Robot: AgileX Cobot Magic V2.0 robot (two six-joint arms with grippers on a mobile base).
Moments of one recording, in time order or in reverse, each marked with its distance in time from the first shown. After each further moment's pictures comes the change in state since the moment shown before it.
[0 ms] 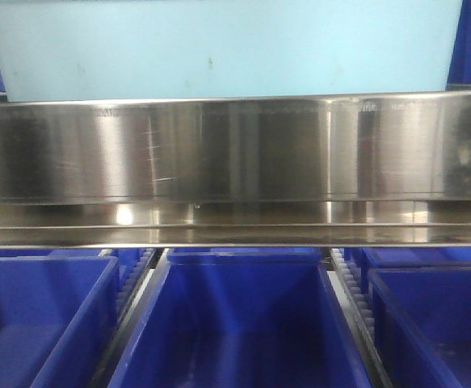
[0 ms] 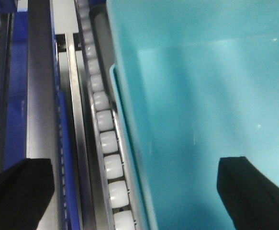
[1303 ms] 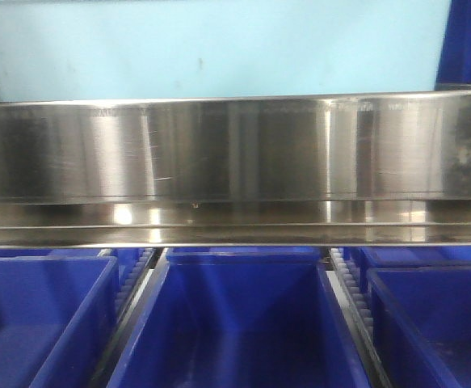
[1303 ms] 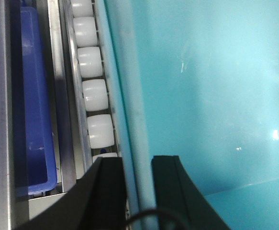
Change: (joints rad) left arm 0.003 0.002 0.271 -0.102 -0.056 -0.005; right arm 0.014 -0.005 0.379 0.079 -0.231 0.018
